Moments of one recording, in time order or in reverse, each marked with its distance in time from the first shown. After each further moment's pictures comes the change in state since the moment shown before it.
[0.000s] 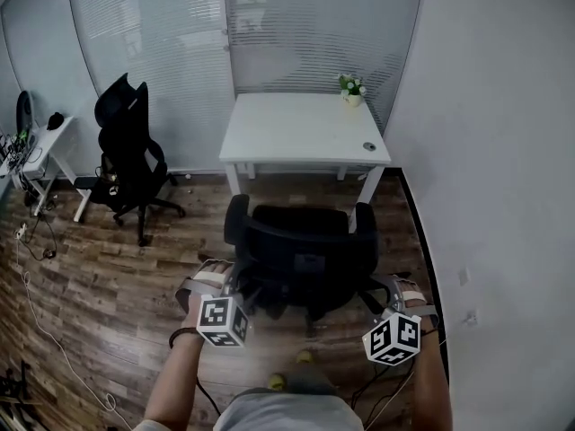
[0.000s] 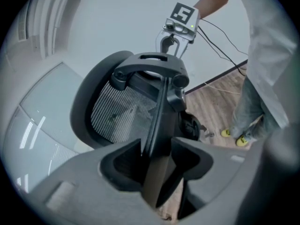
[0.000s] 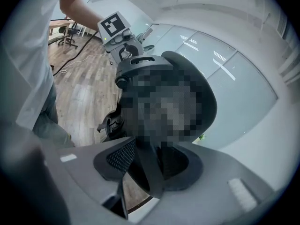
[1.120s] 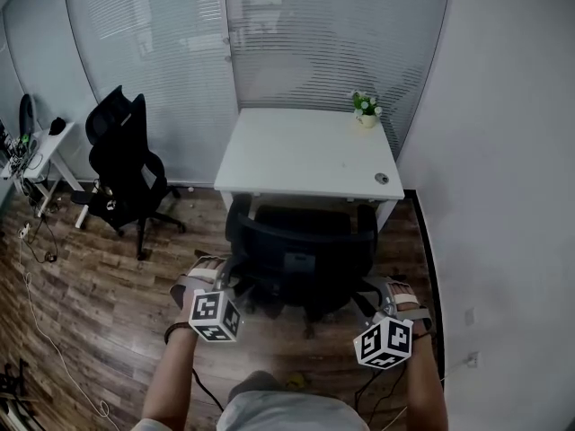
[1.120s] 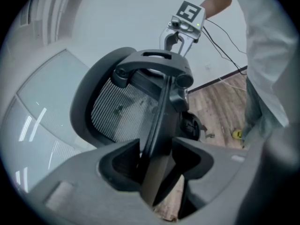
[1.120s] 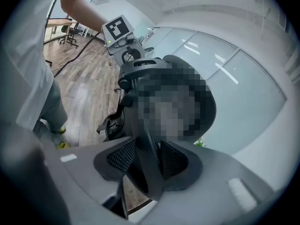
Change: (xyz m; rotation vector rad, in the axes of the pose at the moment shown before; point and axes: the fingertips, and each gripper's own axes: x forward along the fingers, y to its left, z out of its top) left arm 0.150 0.158 -0.034 -0.061 0.051 0.023; right arm 0.154 -0.160 -0.014 -0.042 -0.066 0.009
